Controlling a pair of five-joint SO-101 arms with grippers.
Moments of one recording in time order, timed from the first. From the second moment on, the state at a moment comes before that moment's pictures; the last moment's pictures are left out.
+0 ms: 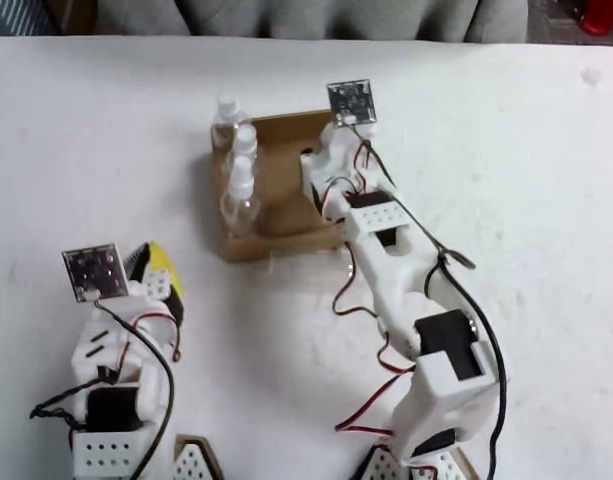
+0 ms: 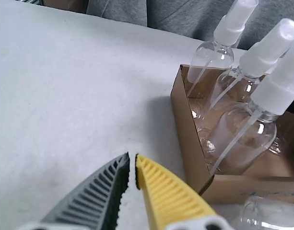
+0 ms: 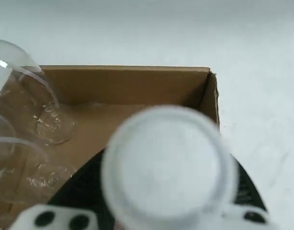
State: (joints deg) left arm -7.5 -104.5 97.1 42.2 12.4; right arm -19.3 12.0 22.4 11.7 -1.3
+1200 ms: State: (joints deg) left arm -7.5 -104.5 97.1 42.2 12.4; right arm -20.7 -0.7 23.6 24.4 -4.0
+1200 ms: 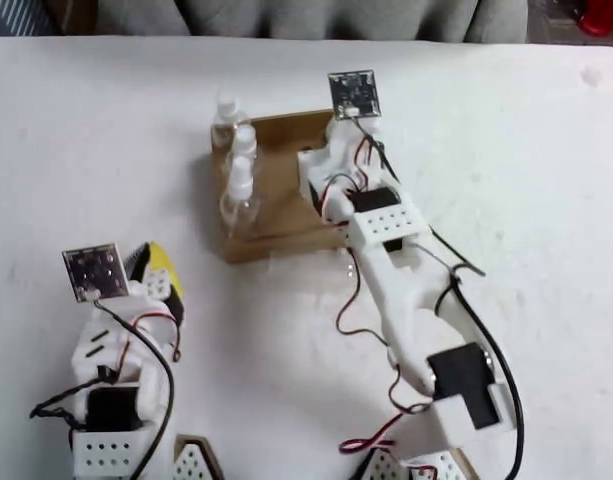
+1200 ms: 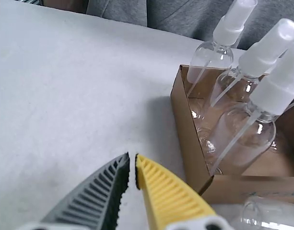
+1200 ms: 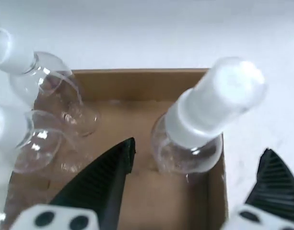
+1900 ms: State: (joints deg) left arm -7.5 -104.5 97.1 42.2 7.3; right arm -20.6 -28.4 23.7 67.2 -4.0
